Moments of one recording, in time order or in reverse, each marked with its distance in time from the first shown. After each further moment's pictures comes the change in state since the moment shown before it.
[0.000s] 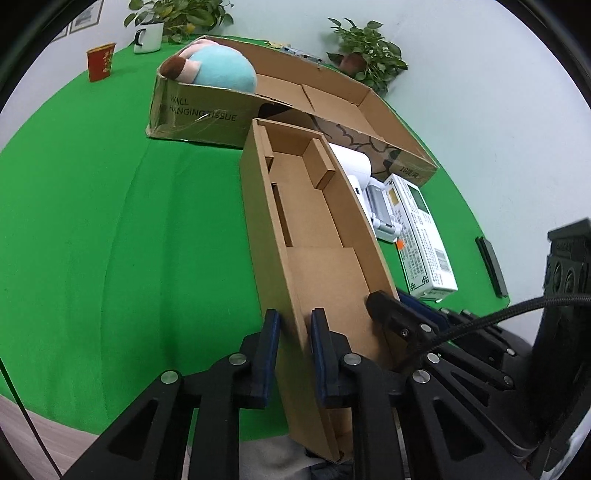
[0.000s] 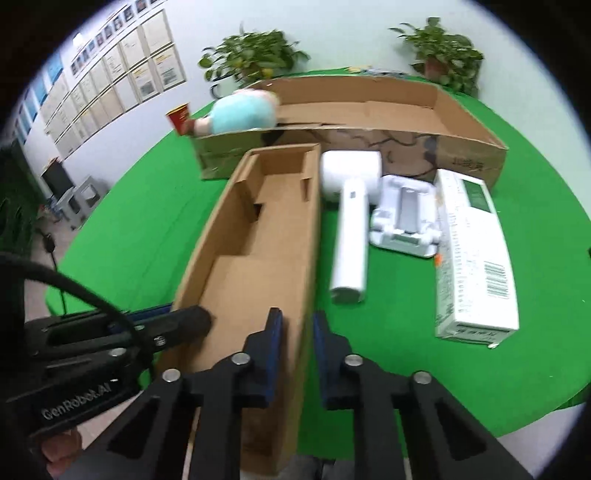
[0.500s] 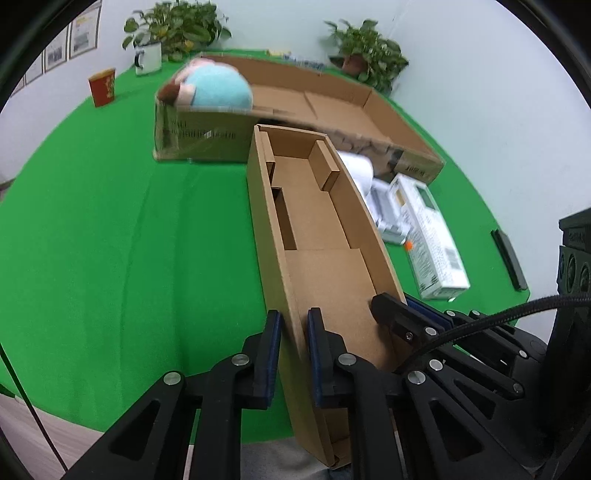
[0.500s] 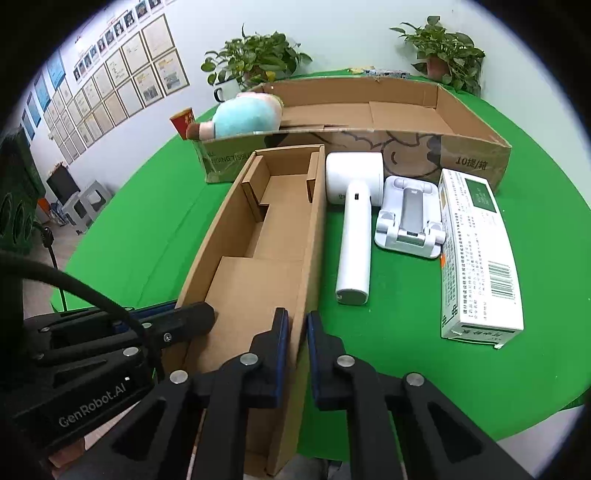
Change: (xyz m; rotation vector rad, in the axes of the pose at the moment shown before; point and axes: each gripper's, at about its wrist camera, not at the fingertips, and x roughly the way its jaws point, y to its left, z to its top) left arm -0.013 -0.014 0.004 0.072 -0.043 0.106; right arm -0.009 0.007 0.002 -0.016 -0.033 0.016
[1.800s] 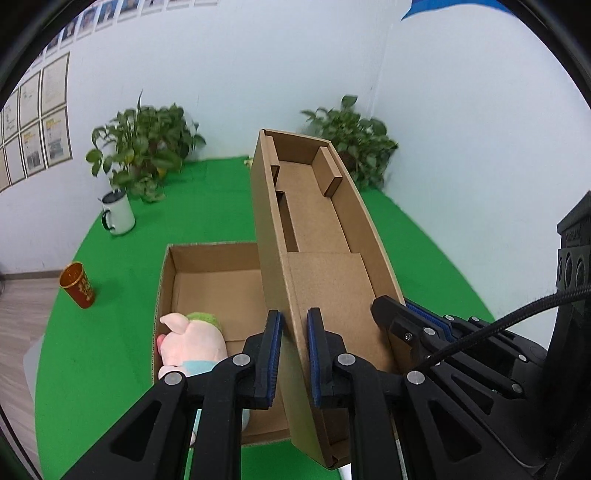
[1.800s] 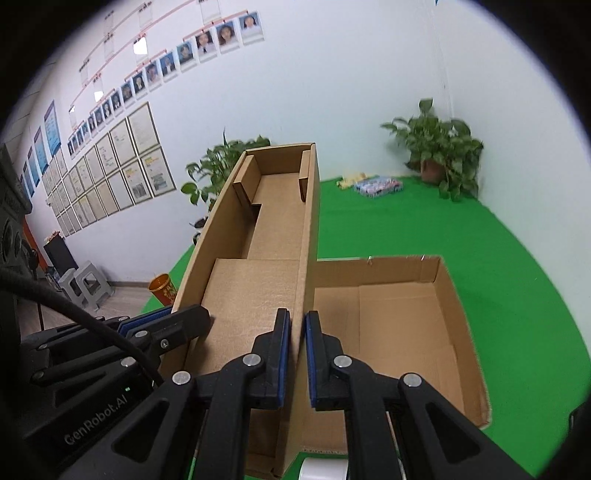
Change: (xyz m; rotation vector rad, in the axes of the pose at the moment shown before) left arm -0.020 -0.024 0.349 0.148 -0.232 0.037; right arm 0.011 -0.023 0.277 0.052 -0.249 0.000
